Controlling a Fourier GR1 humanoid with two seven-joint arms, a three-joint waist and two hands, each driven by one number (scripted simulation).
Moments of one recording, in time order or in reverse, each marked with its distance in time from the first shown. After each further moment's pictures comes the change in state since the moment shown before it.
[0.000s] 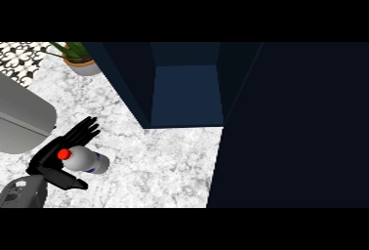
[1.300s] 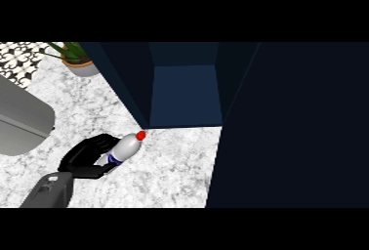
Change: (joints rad) left arm -0.116 -0.064 -0.107 0.285 0.046 0.021 -0.090; right arm 0.035 -0.056 -0.025 0.004 -0.004 -0.042 -0.052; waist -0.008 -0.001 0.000
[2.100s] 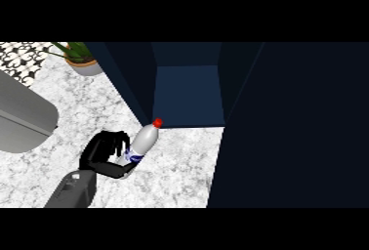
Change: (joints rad) left arm 0.023 -0.128 -0.007 -0.122 0.025 0.334 -0.161; right arm 0.078 -0.044 -0.107 0.004 -0.016 0.022 -0.068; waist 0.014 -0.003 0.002
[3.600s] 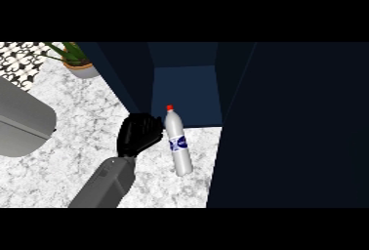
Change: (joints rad) left arm -0.074 -0.088 -0.391 -0.165 0.534 0.573 0.126; right arm 0.129 0.004 -0.487 0.110 -0.268 0.291 -0.191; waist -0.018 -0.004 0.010
